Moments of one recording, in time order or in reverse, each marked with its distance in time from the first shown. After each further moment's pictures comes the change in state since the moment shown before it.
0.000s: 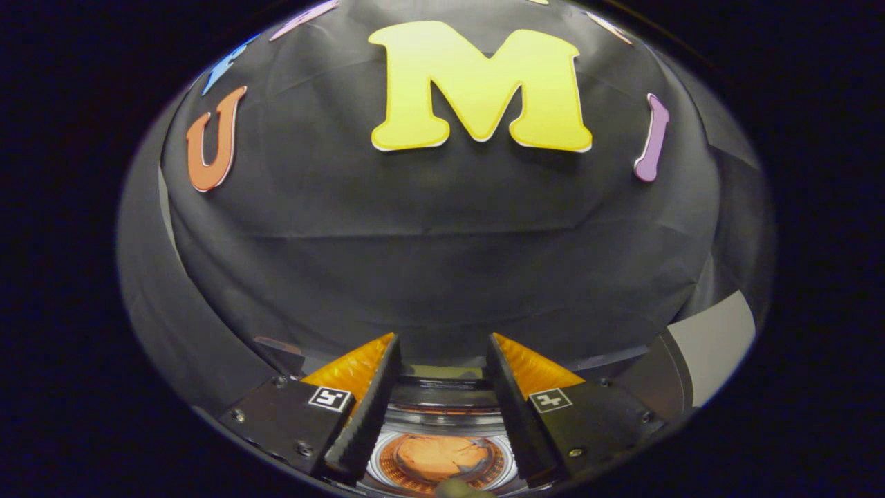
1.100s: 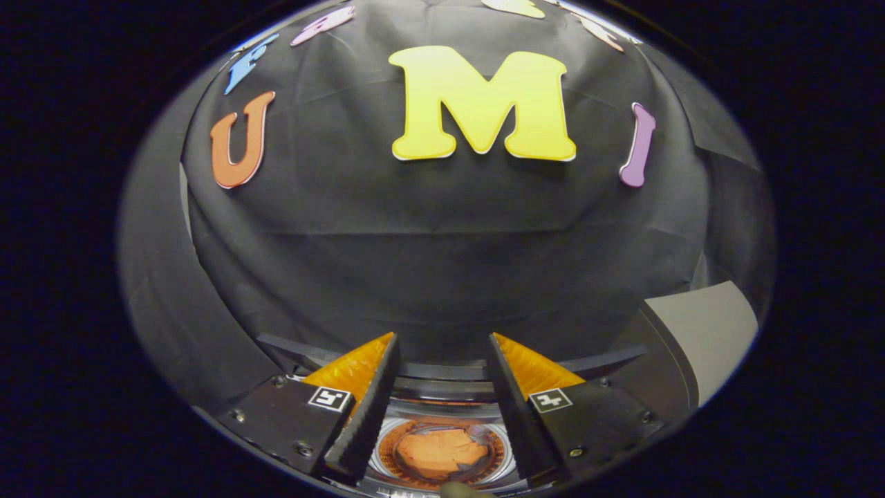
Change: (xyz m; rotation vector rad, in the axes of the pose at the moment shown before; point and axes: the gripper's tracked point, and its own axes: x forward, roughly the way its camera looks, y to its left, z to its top) arm -0.054 0.001 -0.038 -0.032 -0.065 0.019
